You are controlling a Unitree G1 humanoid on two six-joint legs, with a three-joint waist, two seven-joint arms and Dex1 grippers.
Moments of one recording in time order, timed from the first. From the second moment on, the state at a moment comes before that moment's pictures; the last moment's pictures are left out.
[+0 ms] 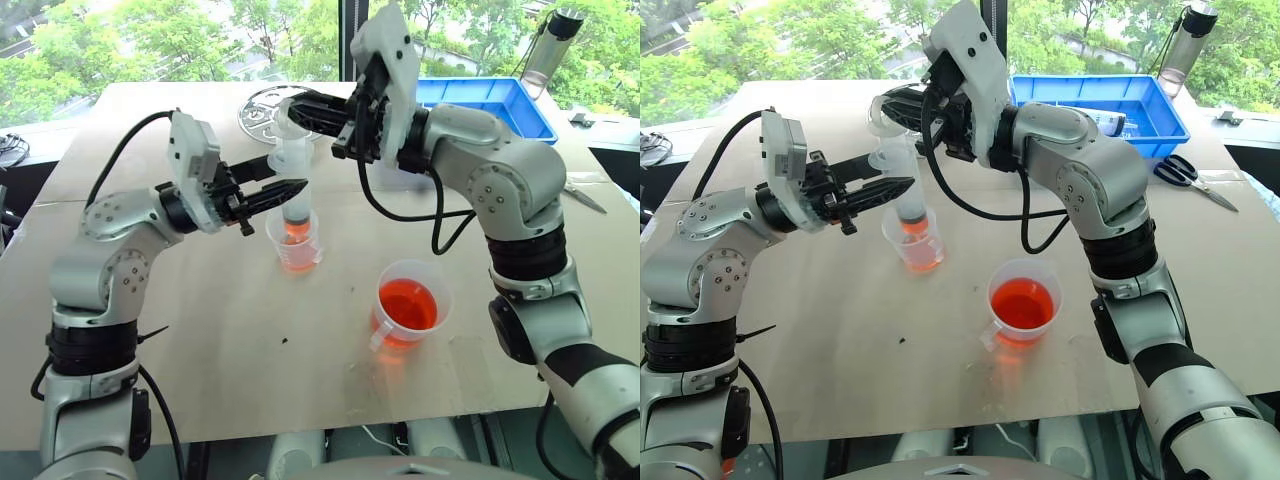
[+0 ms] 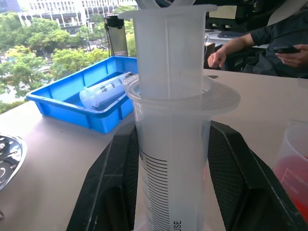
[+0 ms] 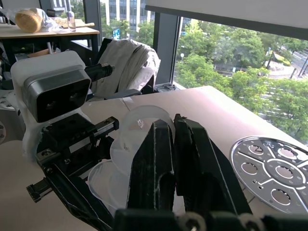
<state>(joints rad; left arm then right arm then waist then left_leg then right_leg) -0.50 0.72 0.19 -0.21 -0.65 0.51 -0.97 -1.10 -0.20 0.16 -0.08 0.53 0.81 0.59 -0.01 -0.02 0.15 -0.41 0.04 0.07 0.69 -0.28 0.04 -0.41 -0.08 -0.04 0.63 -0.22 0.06</state>
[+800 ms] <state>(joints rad) -0.48 0.72 0.19 -0.21 -0.65 0.56 -0.94 -1.00 -0.17 0.22 -0.07 0.40 0.70 0.65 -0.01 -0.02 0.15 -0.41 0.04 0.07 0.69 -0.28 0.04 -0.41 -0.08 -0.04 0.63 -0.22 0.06</state>
